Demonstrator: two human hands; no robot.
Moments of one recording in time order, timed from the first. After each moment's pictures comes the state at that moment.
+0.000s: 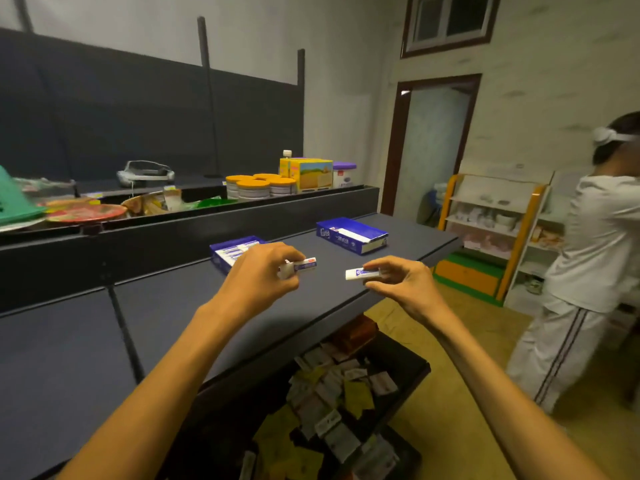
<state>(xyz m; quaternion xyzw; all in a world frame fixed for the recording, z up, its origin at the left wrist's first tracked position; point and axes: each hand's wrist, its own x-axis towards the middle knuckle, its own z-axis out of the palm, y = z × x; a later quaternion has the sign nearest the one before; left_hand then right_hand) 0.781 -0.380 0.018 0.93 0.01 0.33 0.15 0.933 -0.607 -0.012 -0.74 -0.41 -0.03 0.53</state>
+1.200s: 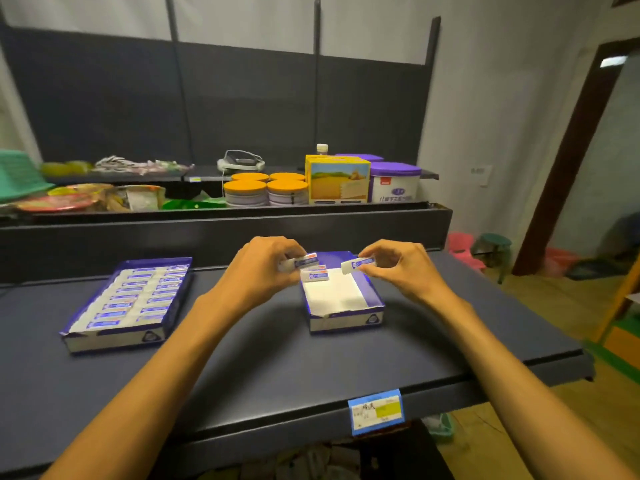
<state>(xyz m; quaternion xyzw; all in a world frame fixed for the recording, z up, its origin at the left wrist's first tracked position) 1.094 -0.380 0.019 0.91 0.27 0.30 0.08 1.338 -0.494 0.002 -0.64 -0.63 0.07 0.43</state>
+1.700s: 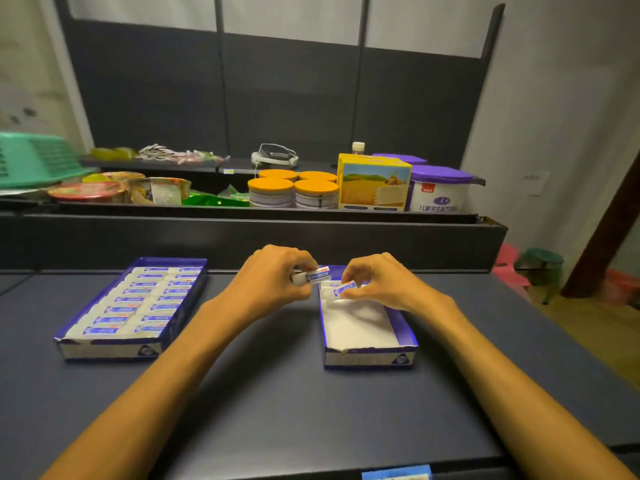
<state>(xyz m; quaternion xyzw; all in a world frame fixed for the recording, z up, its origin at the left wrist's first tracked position) 1.105 -0.348 0.013 0.91 0.32 0.26 0.08 1.333 -0.398 -0.004 -0.64 -0.73 0.11 0.24</state>
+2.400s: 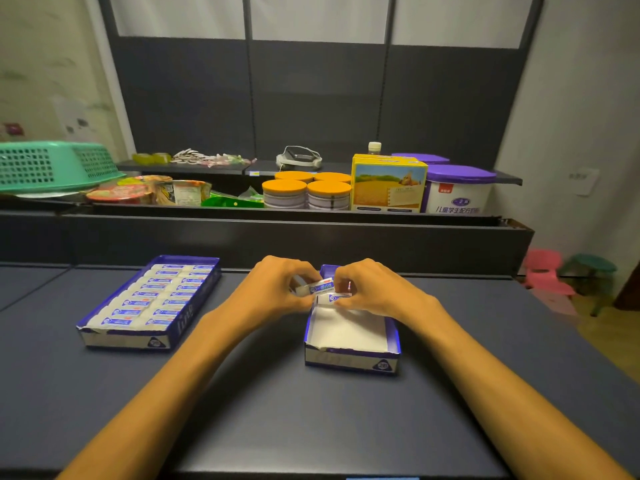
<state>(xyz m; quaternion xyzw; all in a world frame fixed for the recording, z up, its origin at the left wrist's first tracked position) 1.103 -0.354 -0.002 0.89 0.34 0.27 0.15 1.315 -0.388 -0.005 -0.60 -0.79 0.03 0.13</state>
